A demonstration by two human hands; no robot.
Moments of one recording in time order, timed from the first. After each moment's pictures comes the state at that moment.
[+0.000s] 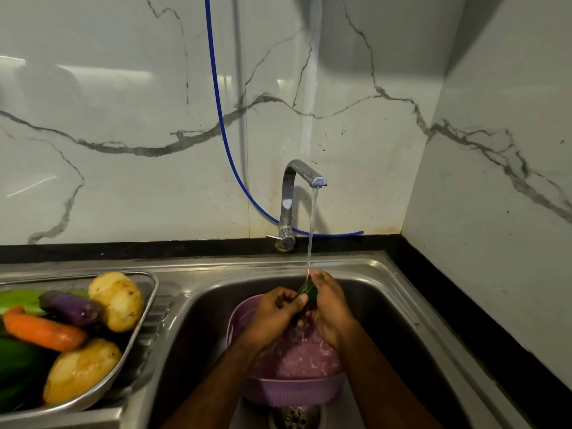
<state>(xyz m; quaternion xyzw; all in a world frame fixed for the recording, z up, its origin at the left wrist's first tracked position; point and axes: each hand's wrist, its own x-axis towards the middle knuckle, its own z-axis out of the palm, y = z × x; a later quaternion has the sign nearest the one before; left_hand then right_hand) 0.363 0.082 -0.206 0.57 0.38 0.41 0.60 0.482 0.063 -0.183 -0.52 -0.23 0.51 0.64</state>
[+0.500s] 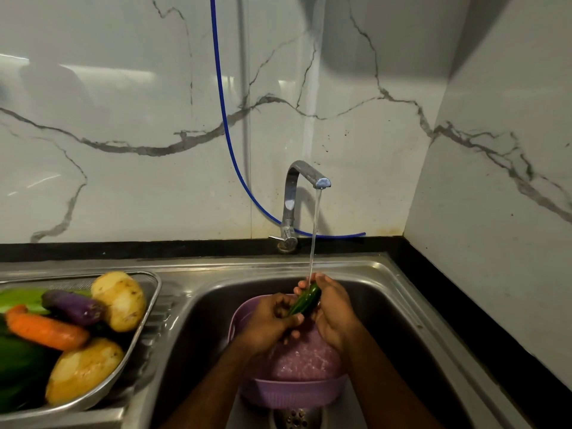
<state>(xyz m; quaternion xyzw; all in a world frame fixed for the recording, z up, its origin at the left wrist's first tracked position) 0.347 0.092 -0.219 0.64 0.38 0.33 0.59 0.480 0.064 -0.183 -0.49 -0.20 0.53 0.66</state>
